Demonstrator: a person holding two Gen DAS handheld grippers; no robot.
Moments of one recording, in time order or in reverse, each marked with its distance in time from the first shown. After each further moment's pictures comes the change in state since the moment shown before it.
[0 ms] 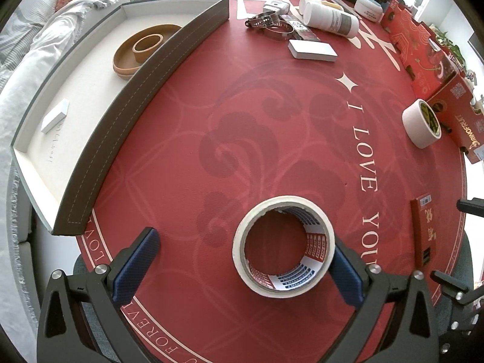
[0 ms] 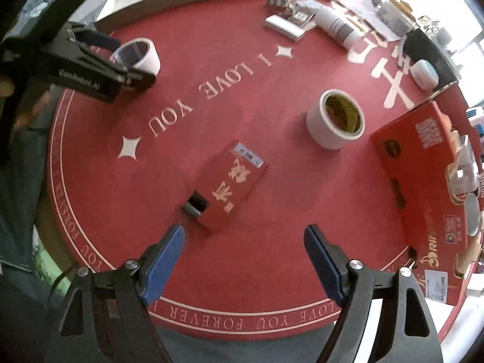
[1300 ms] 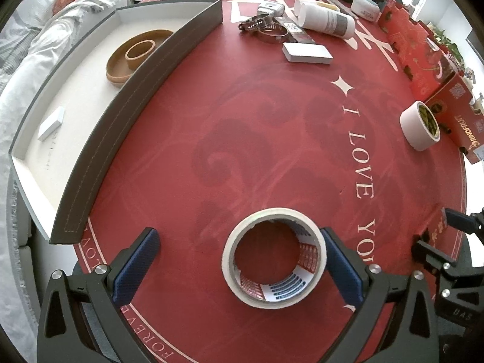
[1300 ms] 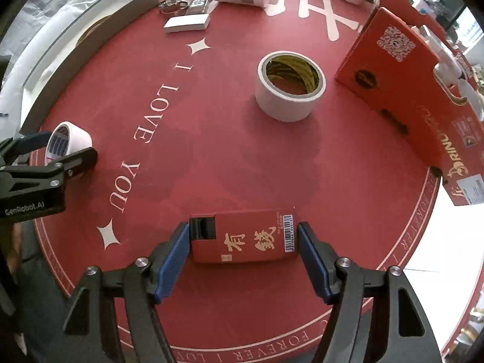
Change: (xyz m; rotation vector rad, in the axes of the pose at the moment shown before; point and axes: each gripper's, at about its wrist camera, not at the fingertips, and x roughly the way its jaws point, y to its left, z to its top) left arm 0.003 -0.004 0.011 0.013 -0.012 0.000; right arm 0.011 0.006 0.005 0.545 0.027 0.005
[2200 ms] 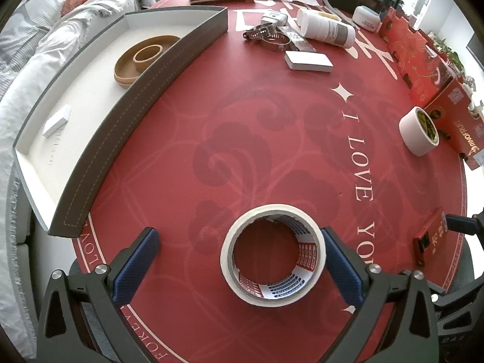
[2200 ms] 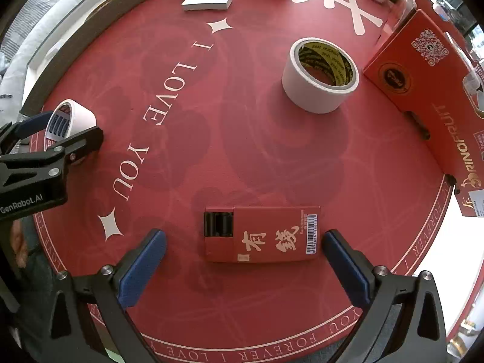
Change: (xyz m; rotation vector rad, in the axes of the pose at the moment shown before) left arm -0.009 0.000 -0.021 -0.021 -0.058 0.006; right arm 0.031 -0.010 0.041 -0.075 0.064 0.021
